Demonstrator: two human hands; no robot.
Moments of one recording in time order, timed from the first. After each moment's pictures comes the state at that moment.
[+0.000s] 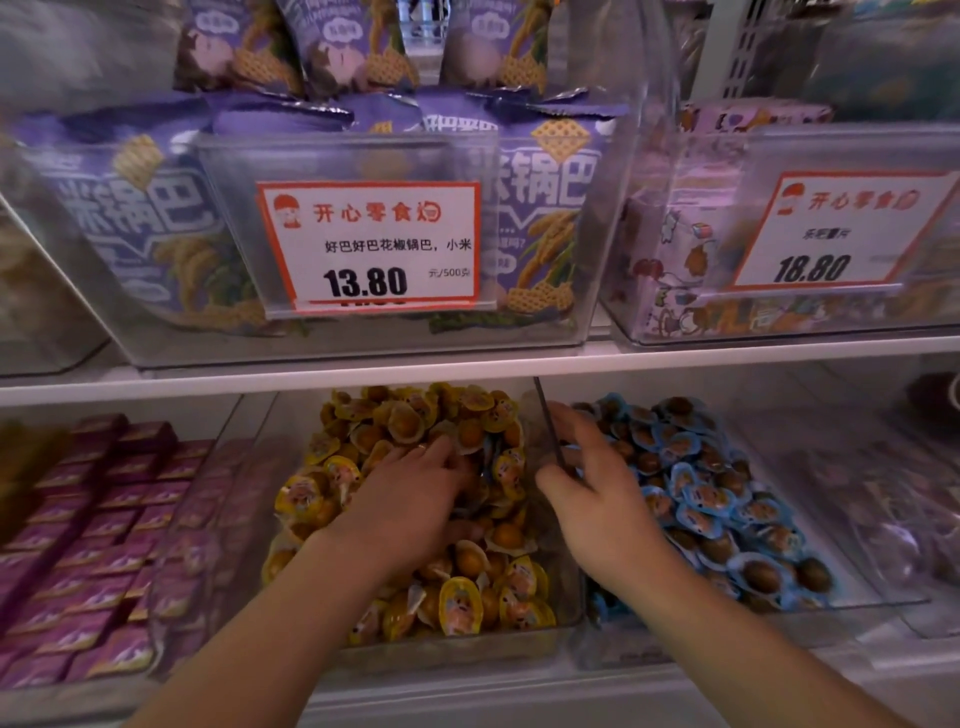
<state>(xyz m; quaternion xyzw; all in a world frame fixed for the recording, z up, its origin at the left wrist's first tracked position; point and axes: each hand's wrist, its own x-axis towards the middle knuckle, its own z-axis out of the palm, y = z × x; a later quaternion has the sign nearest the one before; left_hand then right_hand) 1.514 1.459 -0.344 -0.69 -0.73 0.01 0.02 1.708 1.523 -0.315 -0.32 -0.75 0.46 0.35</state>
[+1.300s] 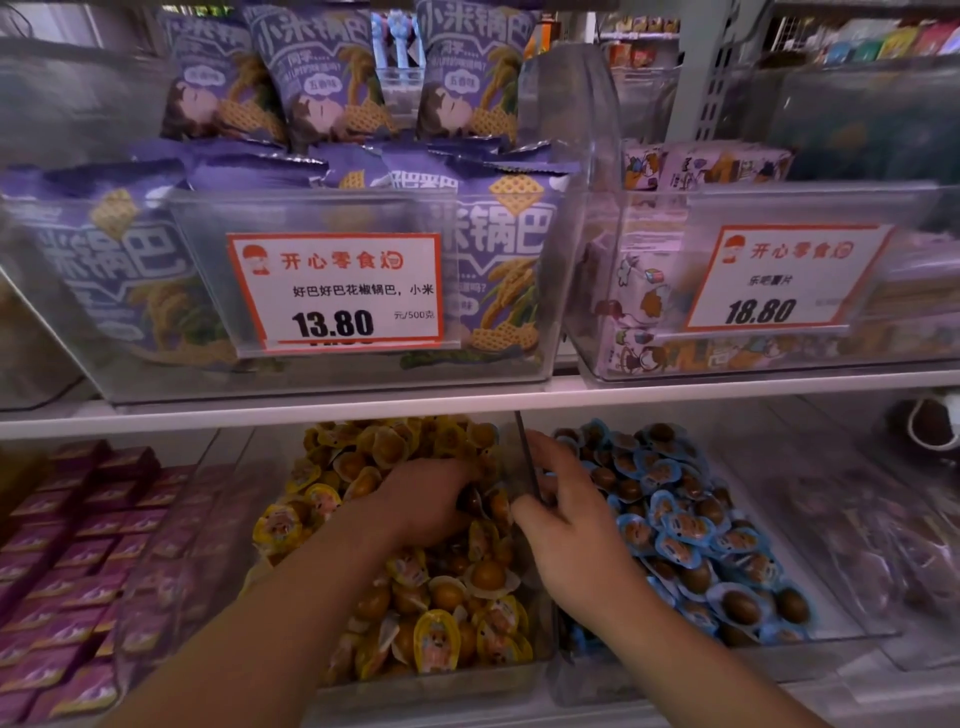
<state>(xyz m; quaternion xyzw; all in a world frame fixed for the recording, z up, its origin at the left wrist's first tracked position) 1.509 1.520 -0.356 -0.69 -0.72 -0.05 -0.08 1.712 1.523 -0.318 -0.33 -0.75 0.46 0.33</state>
